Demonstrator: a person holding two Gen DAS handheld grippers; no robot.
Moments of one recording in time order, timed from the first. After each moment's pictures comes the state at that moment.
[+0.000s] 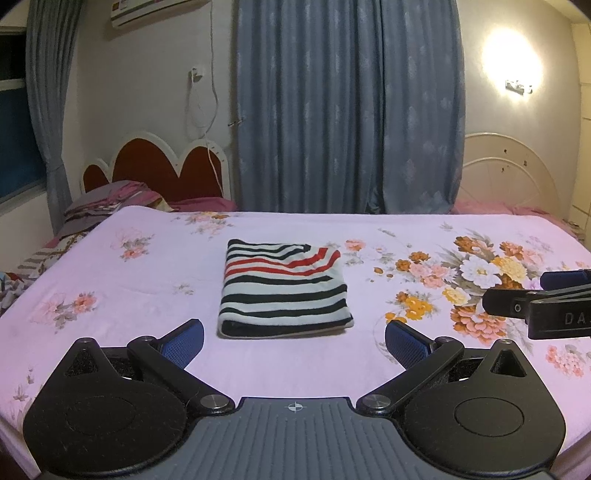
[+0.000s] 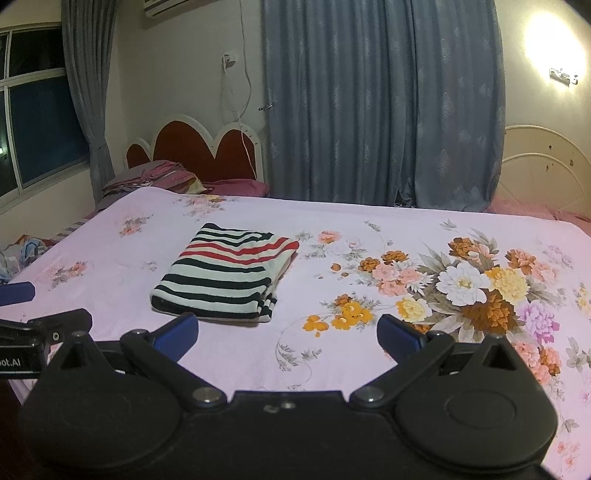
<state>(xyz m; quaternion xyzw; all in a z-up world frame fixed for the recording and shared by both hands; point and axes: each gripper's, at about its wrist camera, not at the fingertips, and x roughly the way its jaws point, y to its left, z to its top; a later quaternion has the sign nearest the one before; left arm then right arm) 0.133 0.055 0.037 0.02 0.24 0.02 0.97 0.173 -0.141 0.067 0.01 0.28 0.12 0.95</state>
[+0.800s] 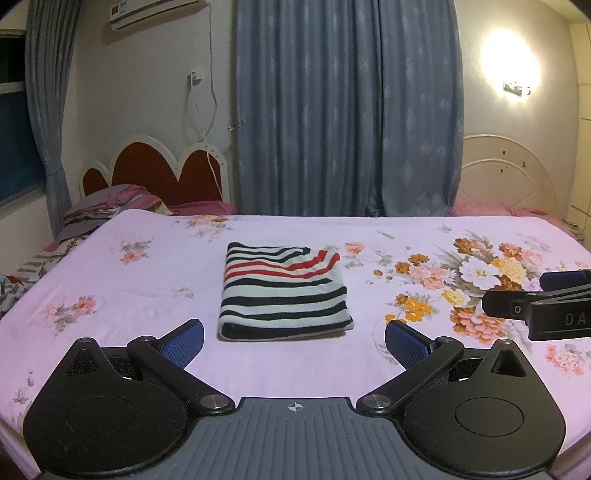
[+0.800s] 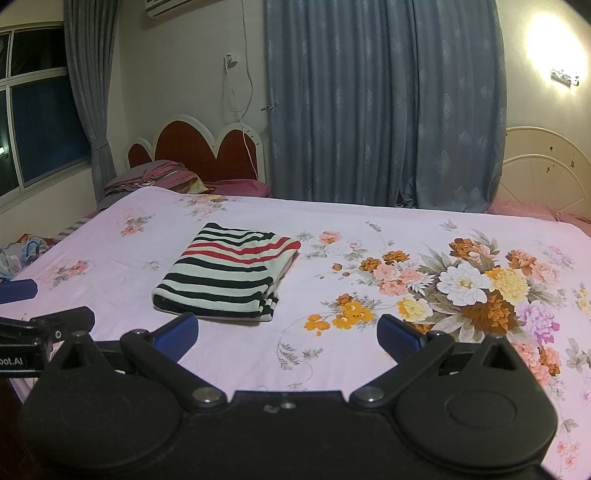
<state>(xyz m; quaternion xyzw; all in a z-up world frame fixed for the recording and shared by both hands) 0.132 0.049 0.037 0.02 0.24 0.02 0.97 0.172 -0.141 0.067 0.01 0.28 0.12 0.95</state>
